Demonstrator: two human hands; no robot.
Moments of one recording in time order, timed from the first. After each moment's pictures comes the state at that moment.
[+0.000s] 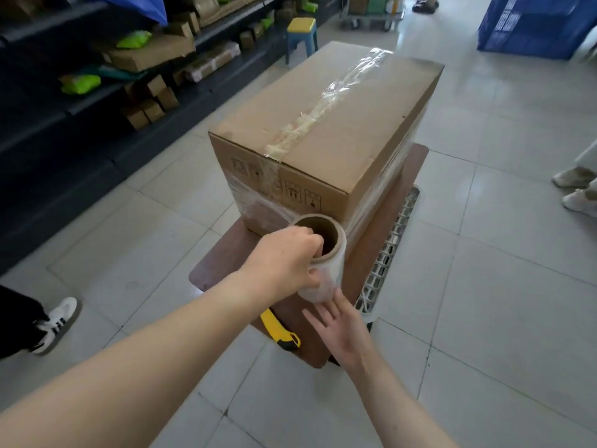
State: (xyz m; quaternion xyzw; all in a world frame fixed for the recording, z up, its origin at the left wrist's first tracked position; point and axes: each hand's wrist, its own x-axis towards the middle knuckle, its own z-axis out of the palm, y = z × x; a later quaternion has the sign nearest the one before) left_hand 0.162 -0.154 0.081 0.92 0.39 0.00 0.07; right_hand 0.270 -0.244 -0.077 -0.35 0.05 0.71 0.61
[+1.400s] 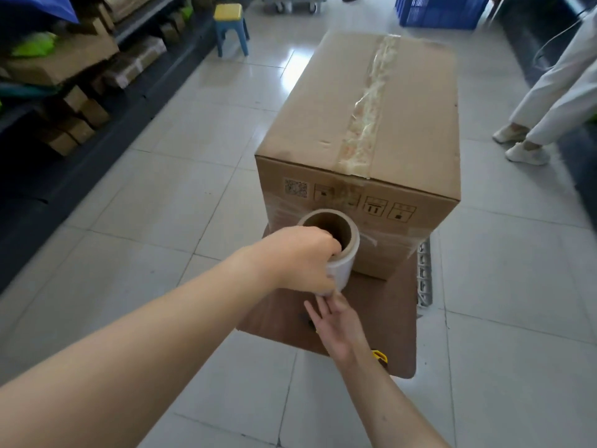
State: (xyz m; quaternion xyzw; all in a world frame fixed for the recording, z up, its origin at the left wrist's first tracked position) left_hand 0.052 -0.007 0.078 0.96 0.16 -0.12 0.17; right_hand 0.108 -0.124 -0.090 -0.35 0.20 0.56 0.73
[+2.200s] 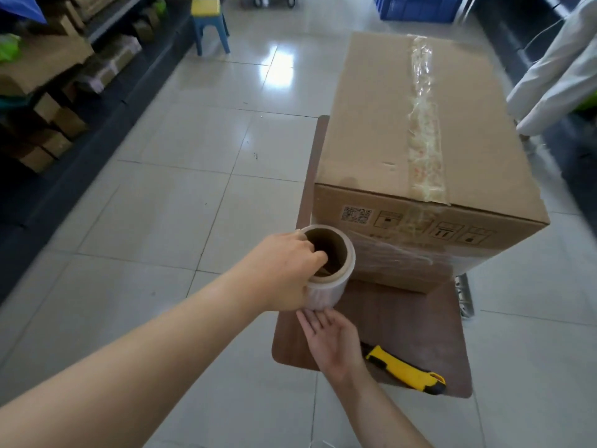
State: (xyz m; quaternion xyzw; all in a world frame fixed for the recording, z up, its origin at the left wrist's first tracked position) left_hand -0.023 0.094 0.067 1.00 0.07 -0.01 0.05; right_hand 0.029 -0.044 -0.096 -0.28 0.23 0.54 0.76
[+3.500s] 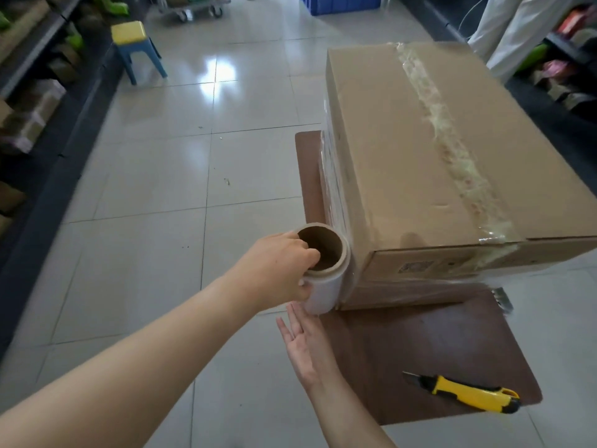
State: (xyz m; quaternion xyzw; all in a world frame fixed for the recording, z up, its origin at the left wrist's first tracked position) left_hand 0.000 0.246 0.064 1.00 -0.02 -0.06 0.05; right_hand -0.019 0.128 -0.107 -0.31 0.24 0.43 0.81
